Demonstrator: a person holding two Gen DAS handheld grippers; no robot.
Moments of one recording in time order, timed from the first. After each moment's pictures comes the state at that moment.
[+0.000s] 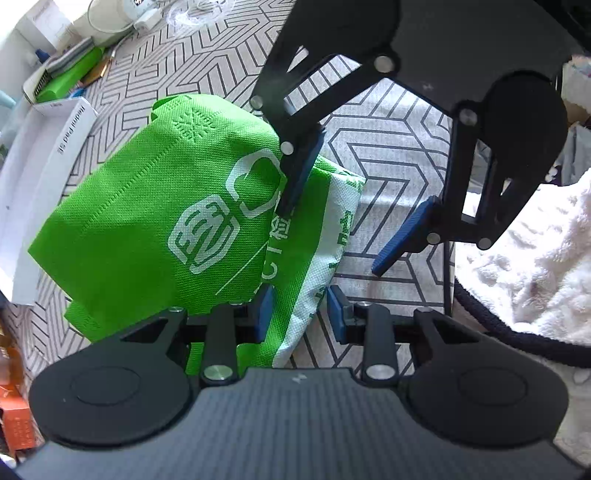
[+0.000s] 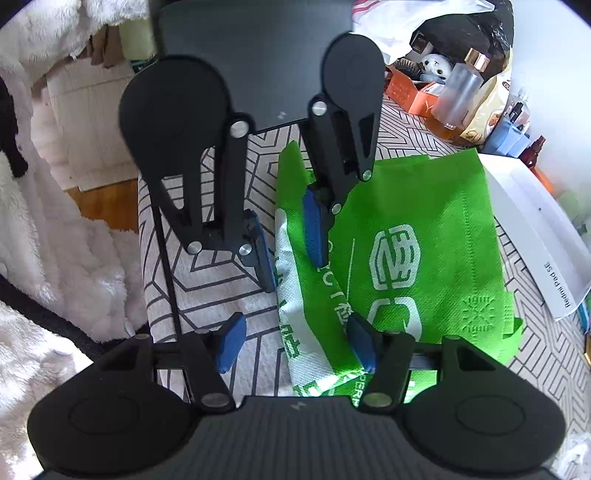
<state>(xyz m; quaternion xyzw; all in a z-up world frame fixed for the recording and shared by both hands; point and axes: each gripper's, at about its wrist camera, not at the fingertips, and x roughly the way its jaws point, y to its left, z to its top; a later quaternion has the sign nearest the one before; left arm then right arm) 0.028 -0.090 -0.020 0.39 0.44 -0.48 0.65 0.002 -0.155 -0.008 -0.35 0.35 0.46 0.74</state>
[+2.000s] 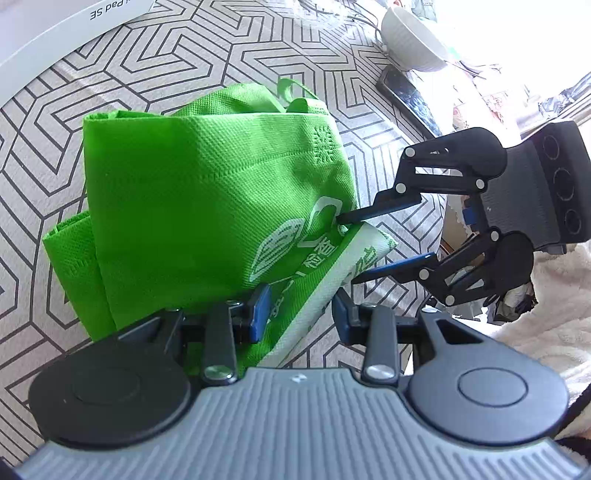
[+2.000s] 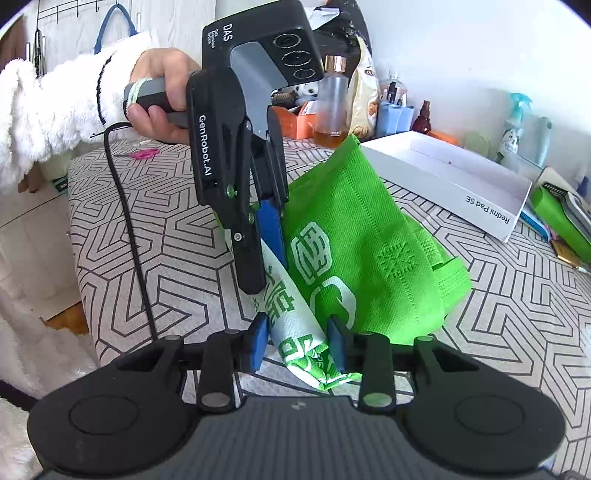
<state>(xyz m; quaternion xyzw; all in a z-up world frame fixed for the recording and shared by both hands) 0.141 -0.064 -0.032 0.11 0.58 -0.52 0.62 0.033 -0.218 -0.008 -0.09 0.35 0.38 0.85</state>
